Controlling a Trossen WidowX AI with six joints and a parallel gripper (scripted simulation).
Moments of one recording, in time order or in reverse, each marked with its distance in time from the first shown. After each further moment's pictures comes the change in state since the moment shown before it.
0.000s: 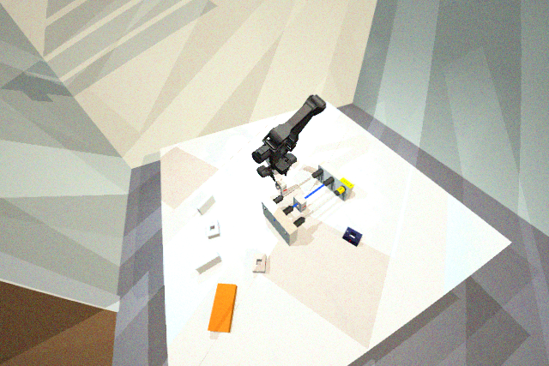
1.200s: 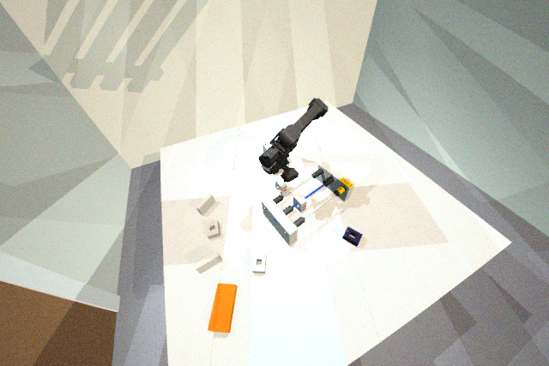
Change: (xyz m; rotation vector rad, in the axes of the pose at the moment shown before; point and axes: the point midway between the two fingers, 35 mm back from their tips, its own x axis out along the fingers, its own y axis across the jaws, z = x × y) arm -0.022 0.000 0.029 1.522 0.160 -0.206
